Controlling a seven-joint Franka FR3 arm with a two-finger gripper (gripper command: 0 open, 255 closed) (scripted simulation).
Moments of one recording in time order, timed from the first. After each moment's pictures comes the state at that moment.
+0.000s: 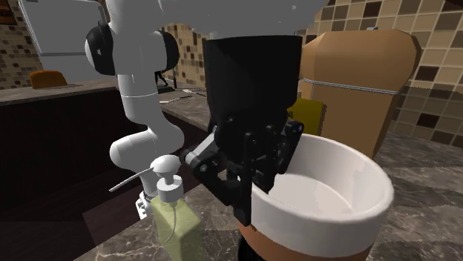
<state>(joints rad) -0.10 -0.01 -0.11 -1.47 0.00 1.52 -0.04</state>
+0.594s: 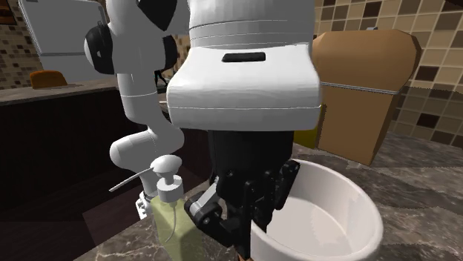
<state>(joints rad) -0.10 -0.03 -0.11 -1.61 0.00 1.64 -0.05</state>
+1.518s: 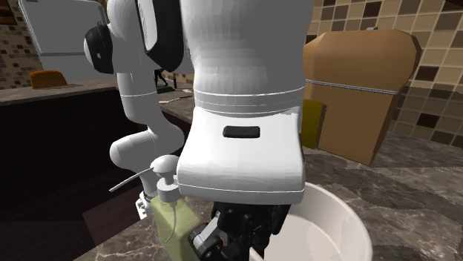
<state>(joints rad) -0.10 -0.05 -0.11 -1.74 0.00 1.75 -0.04</state>
